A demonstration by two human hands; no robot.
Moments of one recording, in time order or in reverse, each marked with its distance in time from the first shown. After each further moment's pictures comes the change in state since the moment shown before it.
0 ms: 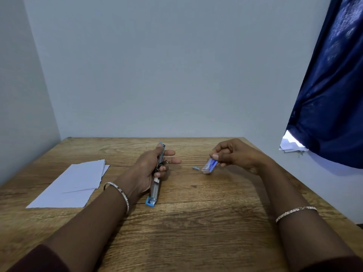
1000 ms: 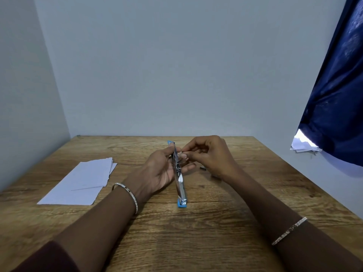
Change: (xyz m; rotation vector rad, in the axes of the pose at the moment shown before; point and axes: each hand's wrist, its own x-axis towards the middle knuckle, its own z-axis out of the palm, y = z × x) left_hand -0.004 -0.003 0.014 -0.363 -0.090 -0.077; right_hand -0.002 -0.038 0.096 -0.033 0.160 -0.481
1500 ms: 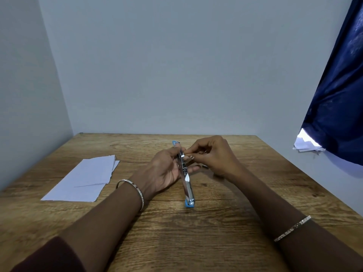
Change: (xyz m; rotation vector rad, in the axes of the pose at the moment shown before) left_hand -0.004 -0.005 0.003 -0.021 -0.062 0.005; right_hand 0.001 0.007 -0.001 0.002 -0.034 0.019
